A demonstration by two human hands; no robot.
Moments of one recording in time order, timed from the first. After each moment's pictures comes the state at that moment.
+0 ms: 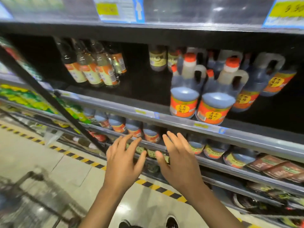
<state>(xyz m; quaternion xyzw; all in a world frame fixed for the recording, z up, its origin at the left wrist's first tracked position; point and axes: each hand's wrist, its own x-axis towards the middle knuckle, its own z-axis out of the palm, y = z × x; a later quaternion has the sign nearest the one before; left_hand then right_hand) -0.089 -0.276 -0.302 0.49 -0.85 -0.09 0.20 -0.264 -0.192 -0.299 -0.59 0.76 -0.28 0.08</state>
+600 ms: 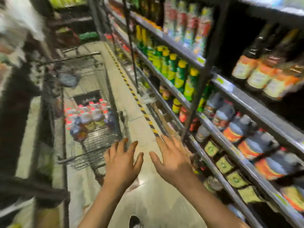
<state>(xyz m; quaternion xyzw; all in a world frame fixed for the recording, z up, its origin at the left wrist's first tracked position) 0.271 -0.185 -0.316 0.82 -0.56 0.00 0.13 0.101 -0.255 -0.298 -0.85 0.49 -0.10 0.17</state>
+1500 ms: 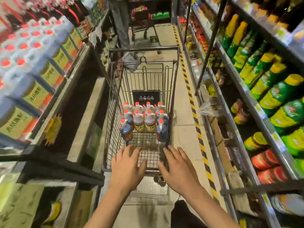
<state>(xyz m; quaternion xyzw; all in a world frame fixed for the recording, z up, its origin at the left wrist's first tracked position) 0.524 -0.263 -0.365 0.92 -0.38 -0.05 0.07 0.385 -0.401 -0.365 -0.91 0.31 0.04 0.26</state>
